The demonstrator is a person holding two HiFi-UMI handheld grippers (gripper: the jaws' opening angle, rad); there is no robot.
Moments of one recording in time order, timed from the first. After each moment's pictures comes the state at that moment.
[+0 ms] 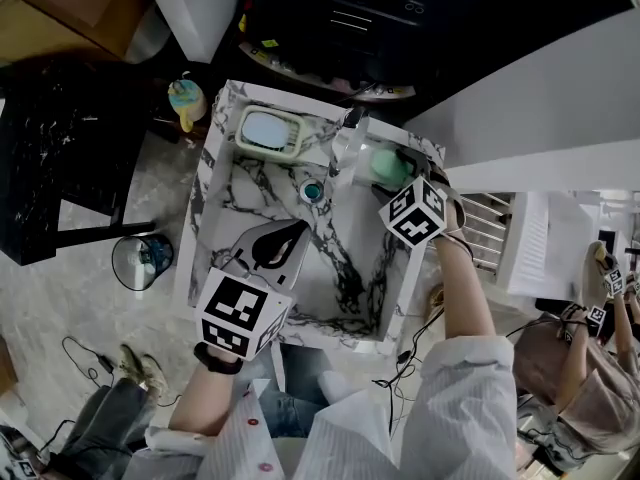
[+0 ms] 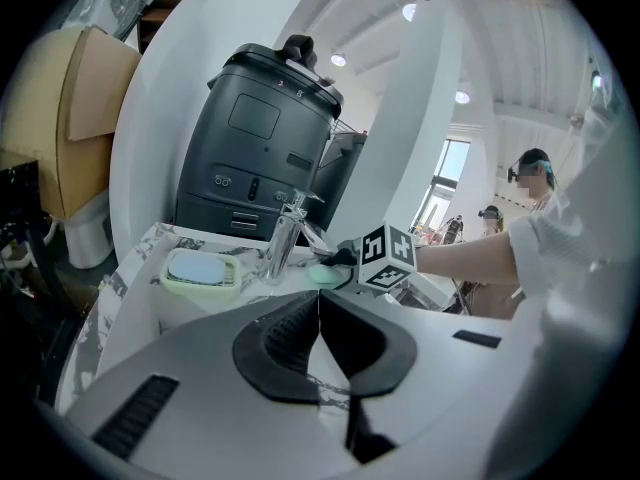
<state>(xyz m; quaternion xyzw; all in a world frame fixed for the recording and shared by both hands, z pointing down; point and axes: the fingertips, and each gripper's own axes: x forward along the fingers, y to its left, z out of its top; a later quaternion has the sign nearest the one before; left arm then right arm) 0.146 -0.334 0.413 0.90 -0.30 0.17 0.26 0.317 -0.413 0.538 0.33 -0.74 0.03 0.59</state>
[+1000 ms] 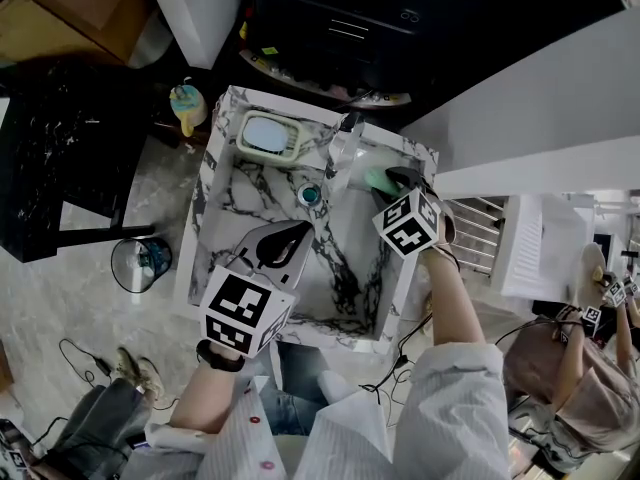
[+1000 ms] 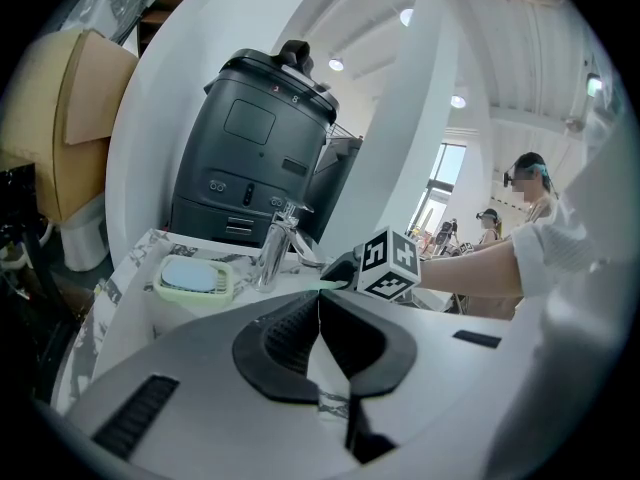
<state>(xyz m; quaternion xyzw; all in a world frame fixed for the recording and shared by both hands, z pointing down) 0.153 -0.331 0.401 0.91 -0.30 0.16 0.25 0.312 -0.401 0.528 0.37 -0.73 0.06 0.56</state>
